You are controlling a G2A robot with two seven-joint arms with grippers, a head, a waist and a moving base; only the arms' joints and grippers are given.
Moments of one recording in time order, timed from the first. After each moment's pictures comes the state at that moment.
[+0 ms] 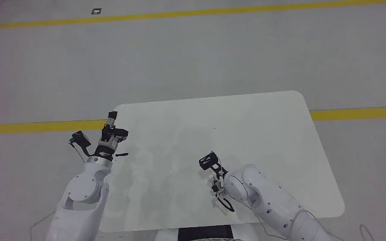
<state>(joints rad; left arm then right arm) 1.74 -1.14 -1.60 -1.79 -0.29 -0.07 -0.12 -1.37 -1.19 0.80 -1.78 -1.11 0.22 1.27</state>
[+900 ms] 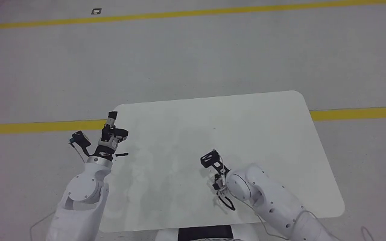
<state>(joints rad) 1.74 -1.14 -1.60 -1.79 -0.29 -0.07 -0.12 -1.40 -1.19 0.85 -1.82 -1.09 0.20 1.26</state>
